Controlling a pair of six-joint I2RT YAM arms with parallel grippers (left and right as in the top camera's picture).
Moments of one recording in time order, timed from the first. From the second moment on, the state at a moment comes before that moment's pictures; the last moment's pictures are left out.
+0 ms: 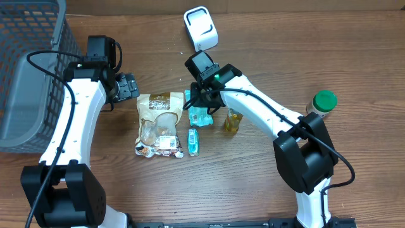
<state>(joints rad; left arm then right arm) 0.01 1.70 1.43 -1.00 -0.19 -0.33 0.64 2.09 1.67 -0.84 0.00 0.65</state>
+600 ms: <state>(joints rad) 0.01 1.70 1.43 -1.00 -0.19 -0.33 0.64 2.09 1.67 -0.88 0.01 0.57</state>
